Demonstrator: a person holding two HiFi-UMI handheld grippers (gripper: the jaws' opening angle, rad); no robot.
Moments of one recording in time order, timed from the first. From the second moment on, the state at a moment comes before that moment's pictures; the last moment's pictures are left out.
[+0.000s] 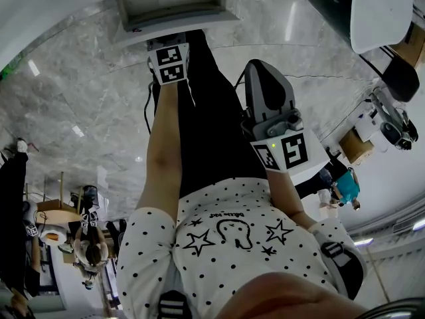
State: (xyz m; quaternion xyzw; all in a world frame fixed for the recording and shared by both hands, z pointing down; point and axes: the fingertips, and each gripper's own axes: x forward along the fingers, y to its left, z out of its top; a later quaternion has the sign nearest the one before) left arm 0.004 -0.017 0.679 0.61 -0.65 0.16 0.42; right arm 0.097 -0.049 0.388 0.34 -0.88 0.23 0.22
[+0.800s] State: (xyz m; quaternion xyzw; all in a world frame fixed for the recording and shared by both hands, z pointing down) left arm -0.002 -0.017 0.674 0.61 -0.65 0.17 0.42; right arm 0.105 -0.046 0.389 0.35 -0.88 0.24 0.22
